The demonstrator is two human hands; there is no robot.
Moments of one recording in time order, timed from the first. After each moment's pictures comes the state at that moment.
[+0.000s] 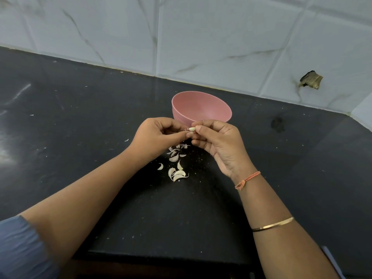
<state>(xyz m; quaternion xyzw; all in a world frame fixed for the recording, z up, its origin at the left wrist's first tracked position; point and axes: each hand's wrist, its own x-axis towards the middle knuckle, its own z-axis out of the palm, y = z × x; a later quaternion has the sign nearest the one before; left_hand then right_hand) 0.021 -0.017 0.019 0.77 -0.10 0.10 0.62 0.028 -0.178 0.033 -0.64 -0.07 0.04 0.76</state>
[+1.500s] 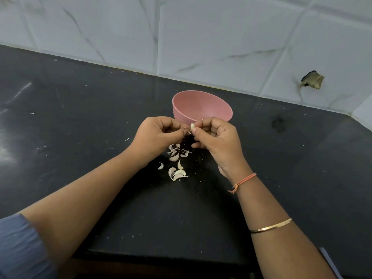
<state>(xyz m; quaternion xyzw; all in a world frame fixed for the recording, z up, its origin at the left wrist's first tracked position) 0.022 -0.019 0.019 0.76 -0.07 0.10 0.64 0.026 -0.171 0.029 -0.74 -0.14 -0.06 0.66</state>
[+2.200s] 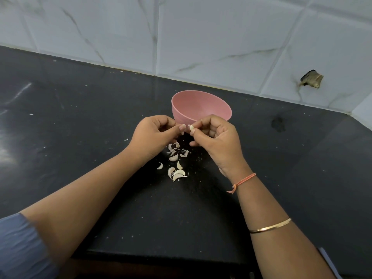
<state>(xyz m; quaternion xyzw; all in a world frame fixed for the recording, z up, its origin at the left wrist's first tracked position) 0.028 -0.015 0.014 0.79 -0.05 0.12 0.59 0.026 -0.173 0.027 -0.76 -0.17 -0.09 0.63</state>
